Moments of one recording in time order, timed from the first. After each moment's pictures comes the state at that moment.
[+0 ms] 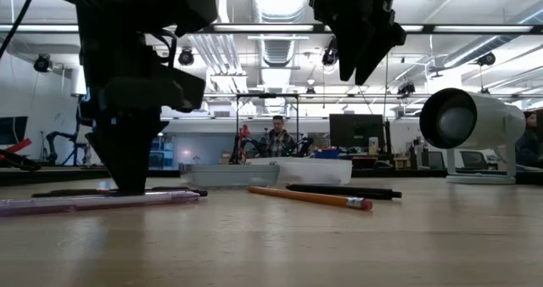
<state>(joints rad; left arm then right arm) -0.36 1.80 1.05 -0.69 -0.12 -1.04 0.10 1.71 1.52 -1.17 0.29 0.78</state>
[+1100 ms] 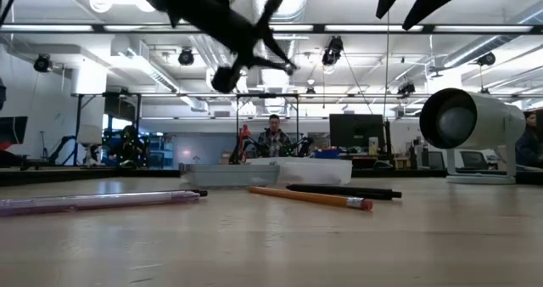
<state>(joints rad) 0.18 1.57 1.09 0.05 -0.08 -1.12 0.45 1.53 1.43 -1.36 0.79 1.63</state>
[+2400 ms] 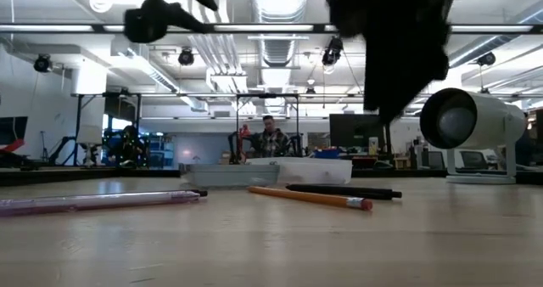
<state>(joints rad) -0.14 1.14 0.98 -0.44 -0.24 -0.88 0.37 1.77 1.27 -0.78 0.22 1.01</state>
